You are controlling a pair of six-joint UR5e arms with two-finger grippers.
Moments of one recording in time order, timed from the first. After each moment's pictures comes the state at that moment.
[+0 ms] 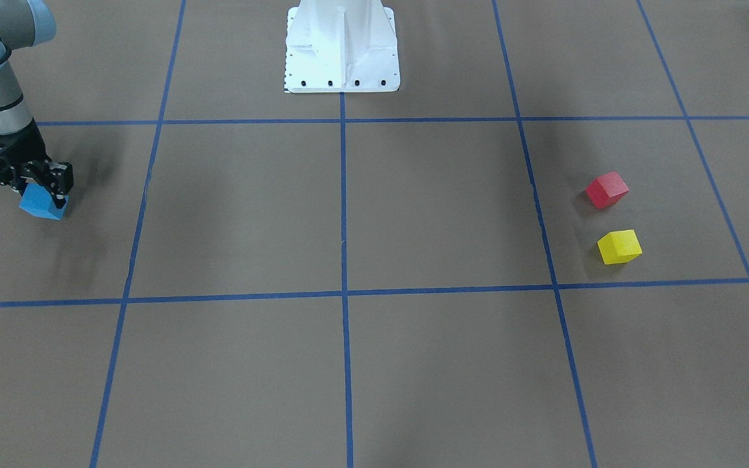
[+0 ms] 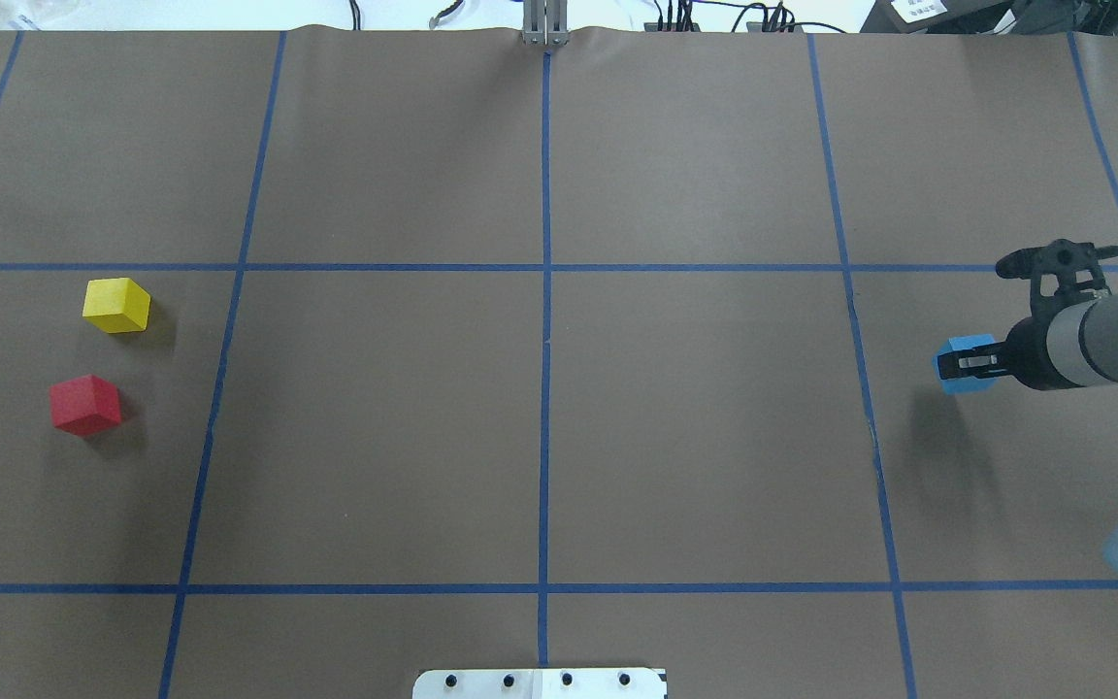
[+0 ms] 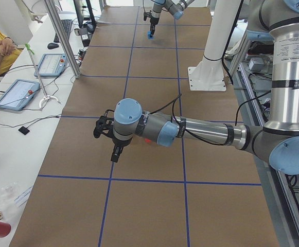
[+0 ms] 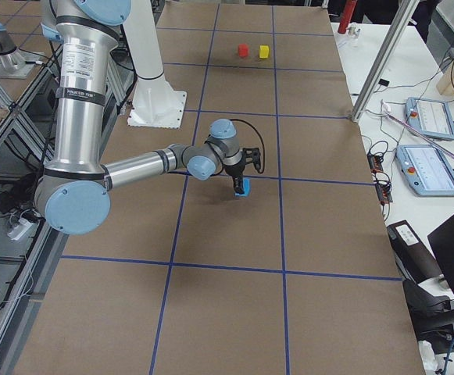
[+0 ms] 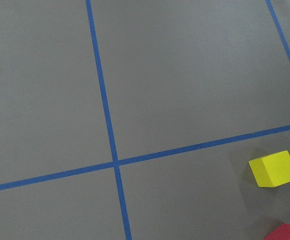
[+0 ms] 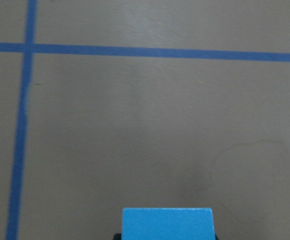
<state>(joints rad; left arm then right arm) -1.59 -1.52 -1.76 -1.80 -2.42 -0.06 0.77 -1.63 1.89 -1.05 1.90 0.89</state>
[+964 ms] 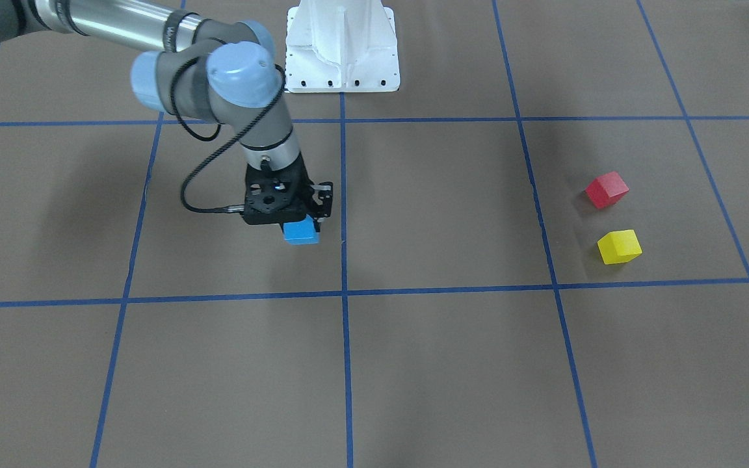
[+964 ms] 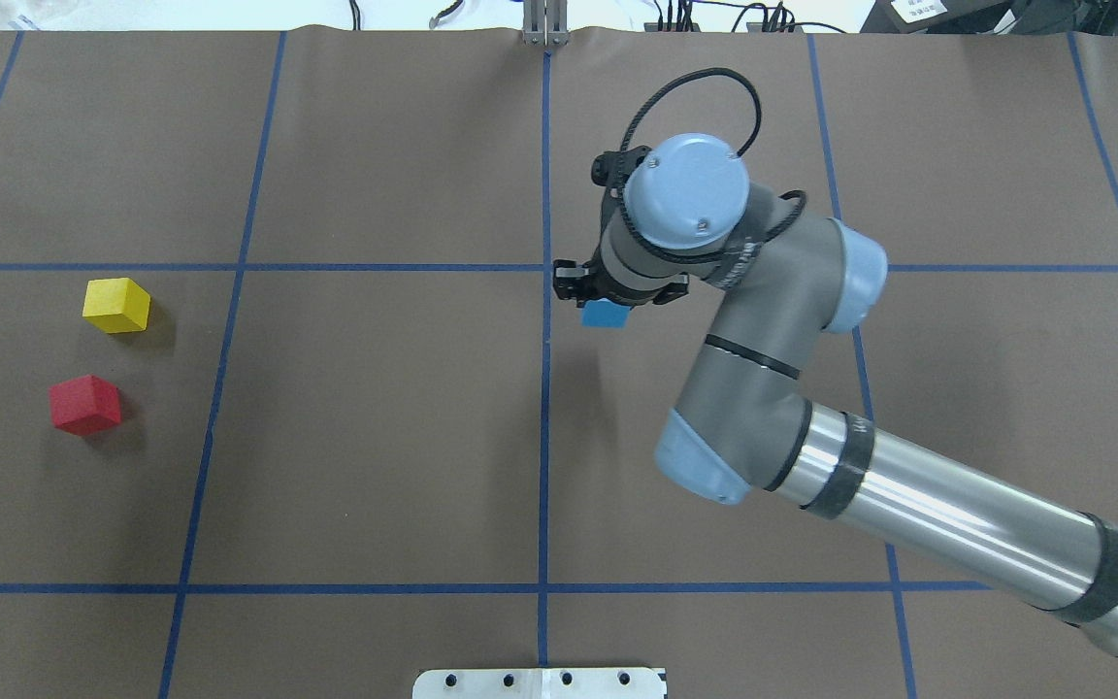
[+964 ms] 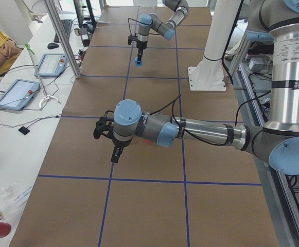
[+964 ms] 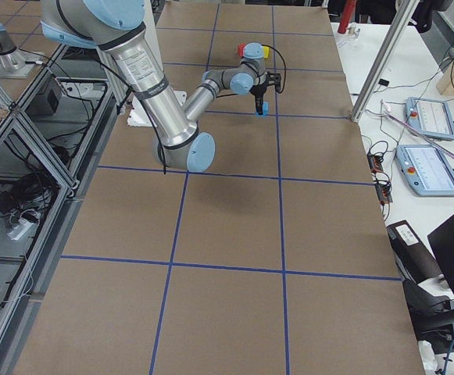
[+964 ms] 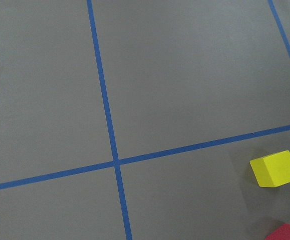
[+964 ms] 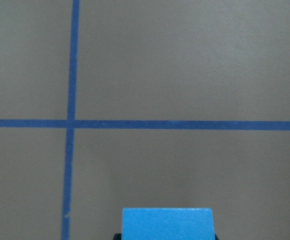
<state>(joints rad) -1.59 -1.53 -1.75 -1.80 -2.42 -0.06 0.57 -0.80 1.51 -1.42 1.82 1.24</state>
